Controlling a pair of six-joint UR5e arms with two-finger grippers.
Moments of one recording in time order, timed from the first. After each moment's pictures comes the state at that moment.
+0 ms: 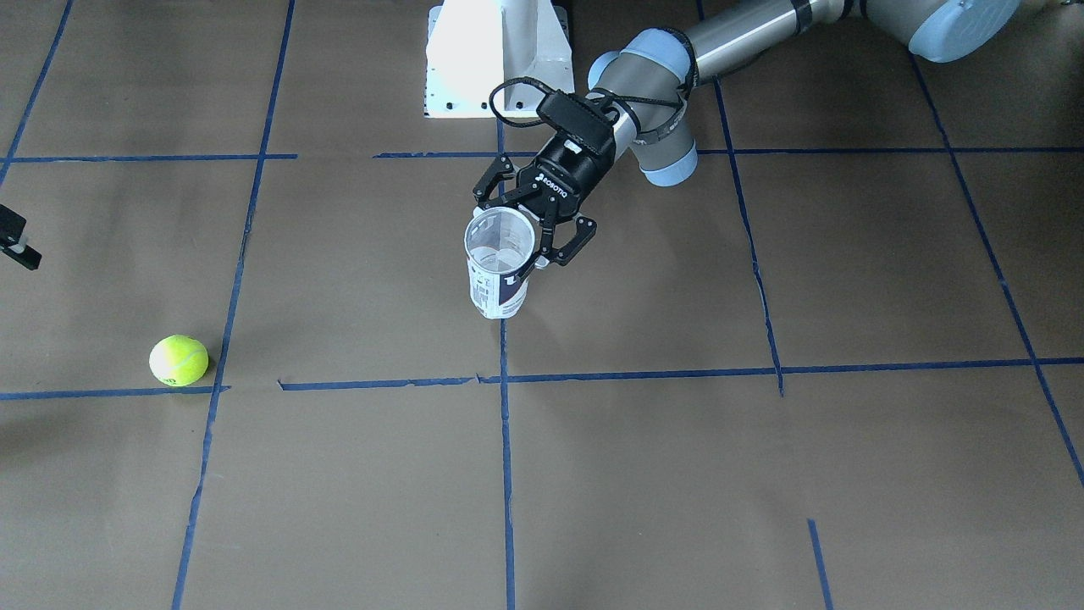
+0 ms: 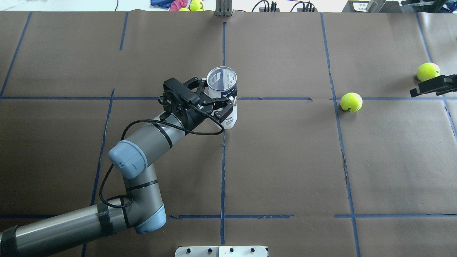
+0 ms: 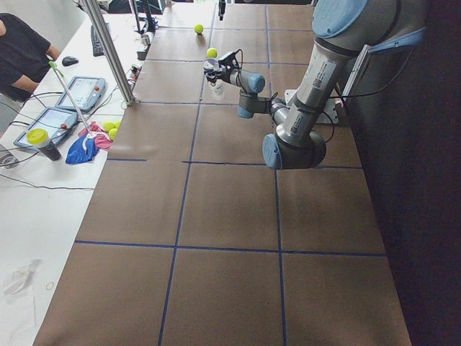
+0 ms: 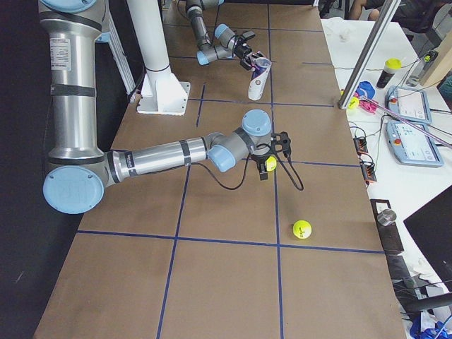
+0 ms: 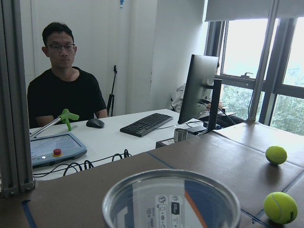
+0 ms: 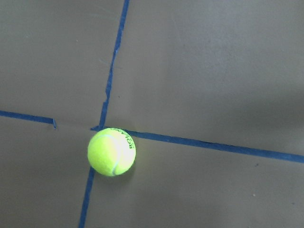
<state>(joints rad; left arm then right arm) -0.40 -2.20 -1.40 -3.04 -1.11 -0.52 1.20 -1.55 1.80 -1.10 2.32 0.62</state>
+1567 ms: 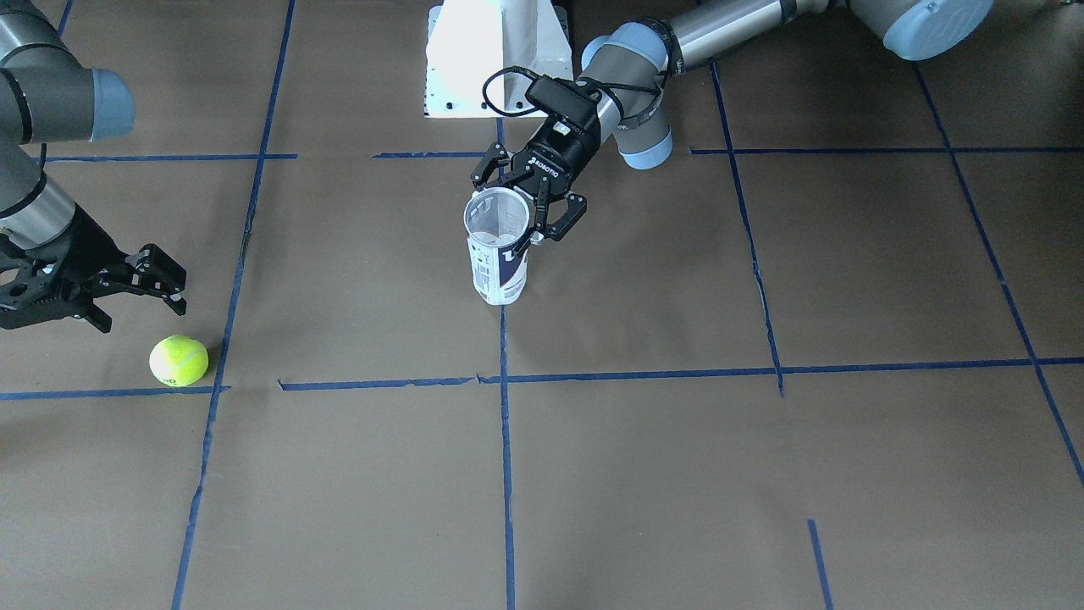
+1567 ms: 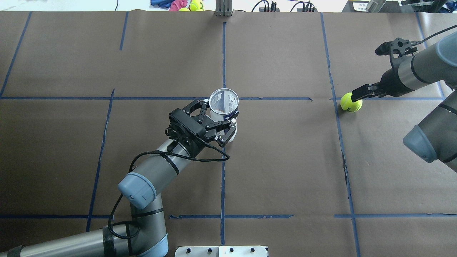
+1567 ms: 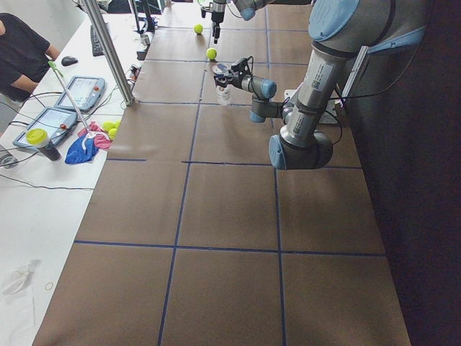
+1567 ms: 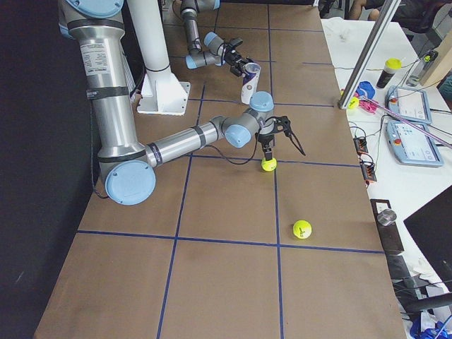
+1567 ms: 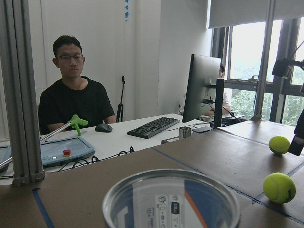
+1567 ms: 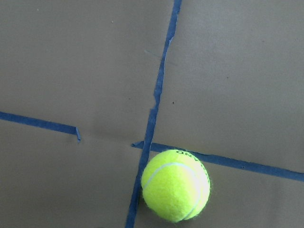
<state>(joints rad) -0.28 -2.20 -1.38 -3.09 -0.96 -0.41 0.95 -1.41 1.73 -1.17 2.09 0.71</state>
